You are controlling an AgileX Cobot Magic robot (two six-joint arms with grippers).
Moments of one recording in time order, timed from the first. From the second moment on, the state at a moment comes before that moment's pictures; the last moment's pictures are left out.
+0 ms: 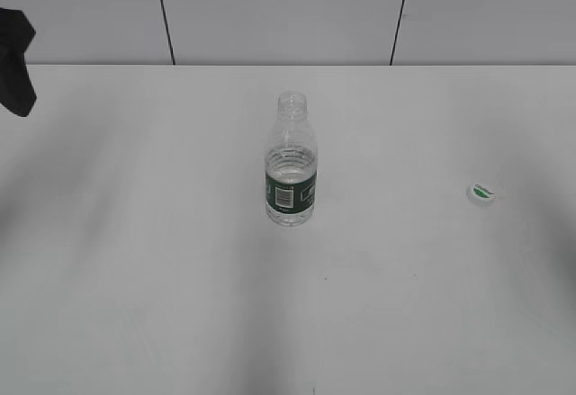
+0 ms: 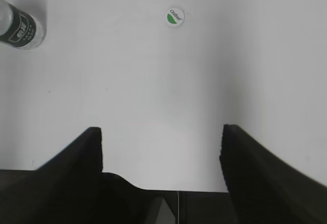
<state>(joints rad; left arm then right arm) -0.23 1.43 -1.30 0.09 1.22 -0.18 0.10 1.01 -1.11 0.11 1.22 -0.06</state>
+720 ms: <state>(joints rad) -0.23 0.67 -0.91 0.14 1.09 -0.18 0.10 0.13 -0.68 0.12 1.22 0.00</state>
